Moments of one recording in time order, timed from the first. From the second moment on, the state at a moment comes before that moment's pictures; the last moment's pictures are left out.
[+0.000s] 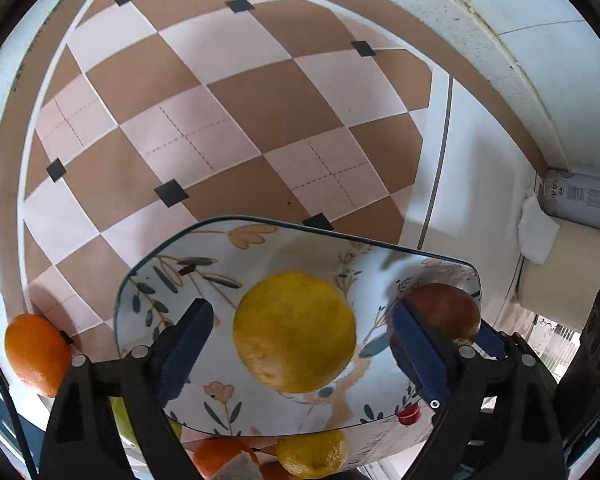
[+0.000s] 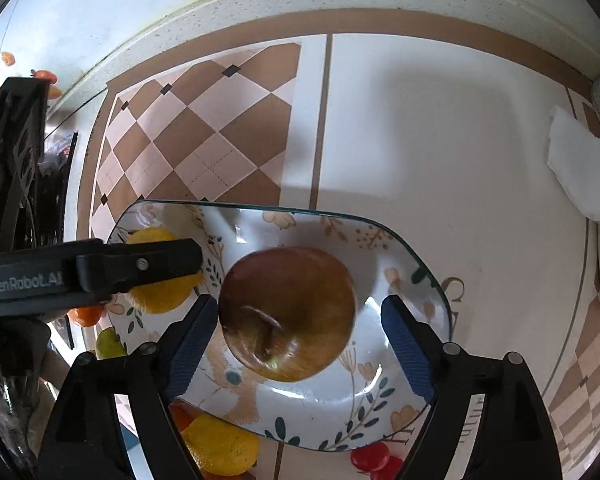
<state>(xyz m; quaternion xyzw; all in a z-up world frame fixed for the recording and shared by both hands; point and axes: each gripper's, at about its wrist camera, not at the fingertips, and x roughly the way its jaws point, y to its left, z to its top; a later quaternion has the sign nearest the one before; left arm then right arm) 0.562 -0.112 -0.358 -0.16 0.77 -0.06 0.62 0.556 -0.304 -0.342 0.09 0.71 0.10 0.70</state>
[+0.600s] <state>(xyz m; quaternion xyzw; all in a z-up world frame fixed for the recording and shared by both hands) 0.488 -0.103 -0.259 0.00 0.65 0.00 0.76 0.468 -0.308 -0.274 0.07 0.66 0.03 0.75</state>
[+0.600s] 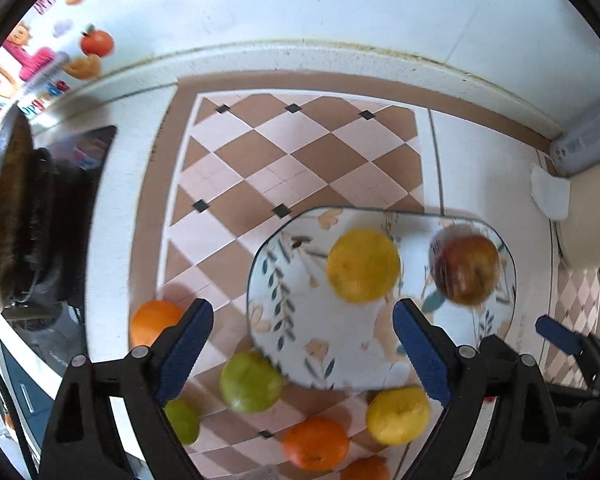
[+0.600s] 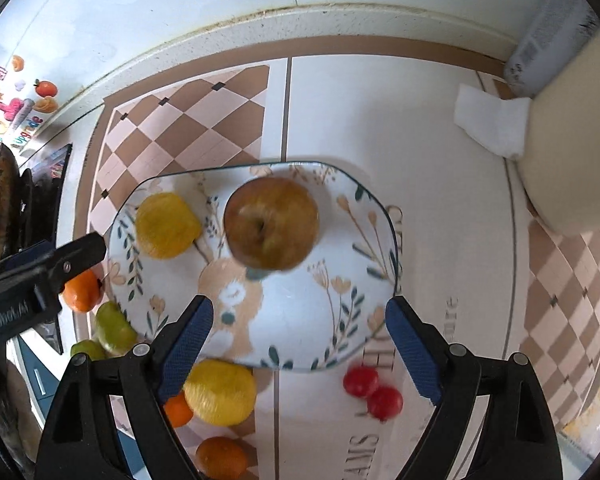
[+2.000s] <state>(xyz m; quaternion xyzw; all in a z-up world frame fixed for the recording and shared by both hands) 0.319 -0.097 -0.131 0.00 0.54 -0.03 0.84 0.303 -0.295 -0.124 0.09 0.56 0.03 0.83</state>
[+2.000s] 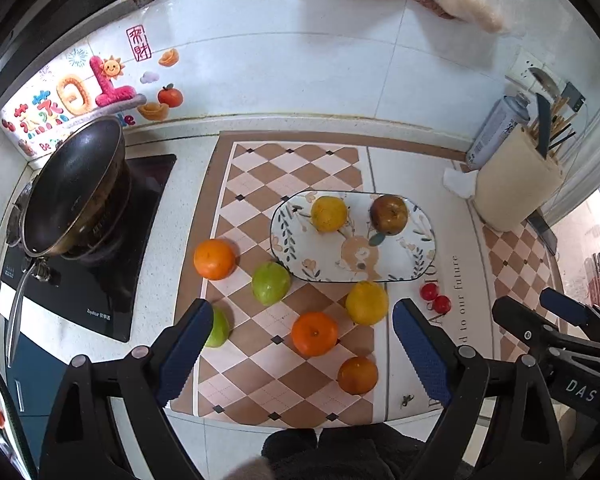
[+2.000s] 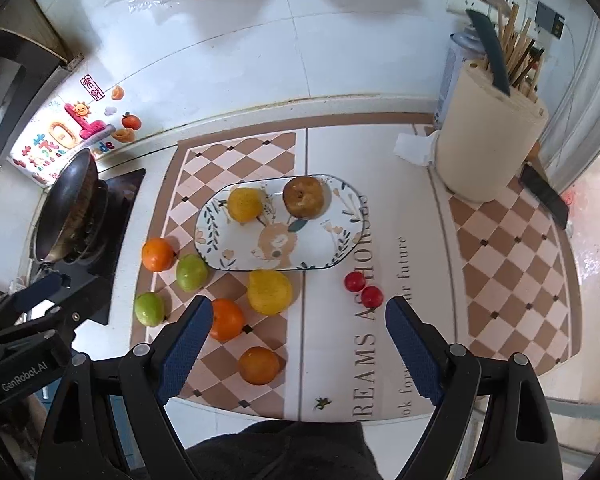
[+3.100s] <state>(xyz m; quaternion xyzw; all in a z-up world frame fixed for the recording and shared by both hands) 0.374 -0.114 -0.337 -0.02 0.72 -0.03 0.69 0.342 -0.308 -0.343 0.14 0.72 0.06 0.68</state>
